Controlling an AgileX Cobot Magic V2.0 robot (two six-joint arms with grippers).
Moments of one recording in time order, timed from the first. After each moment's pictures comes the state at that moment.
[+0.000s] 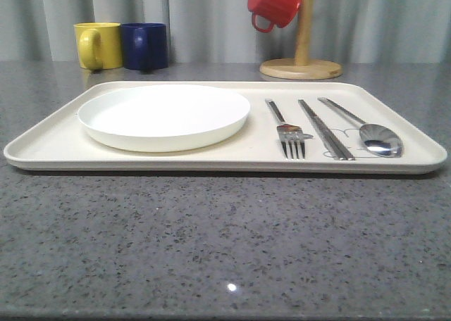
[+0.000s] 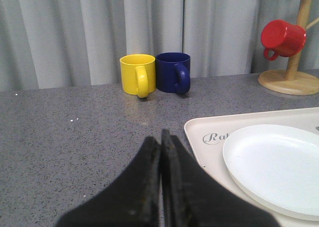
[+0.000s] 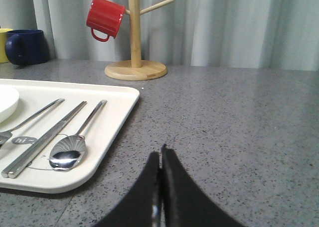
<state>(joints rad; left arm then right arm) -0.15 0.42 -0.41 -0.33 0.14 0.35 0.10 -0.01 0.03 0.00 0.04 0.02</state>
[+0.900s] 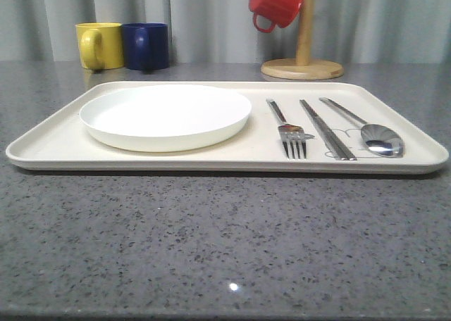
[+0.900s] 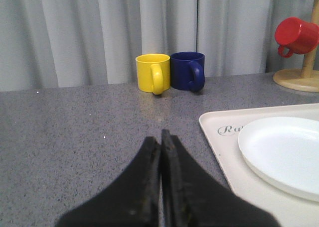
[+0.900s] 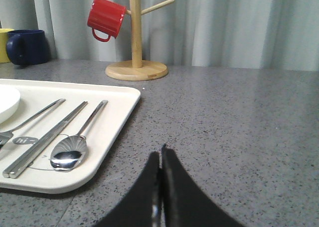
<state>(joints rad) -0.15 0.26 -0.29 0.07 0.14 -0.02 0.10 -0.01 0.03 0.00 0.04 0.02</state>
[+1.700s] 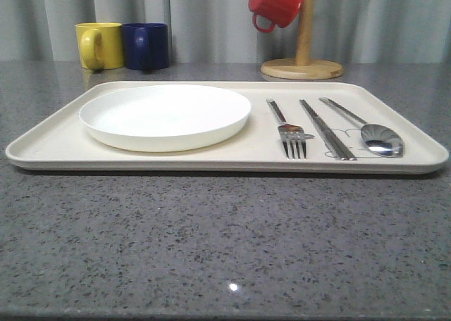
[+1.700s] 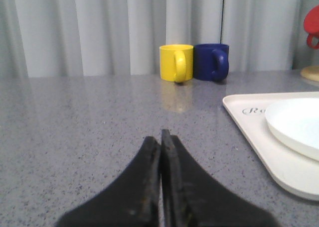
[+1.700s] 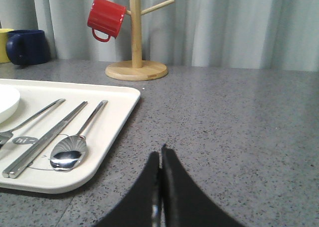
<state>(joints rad) -0.06 0.00 0.00 0.08 0.02 -0.04 0.10 -0.01 0.03 0.00 0.04 0.02</state>
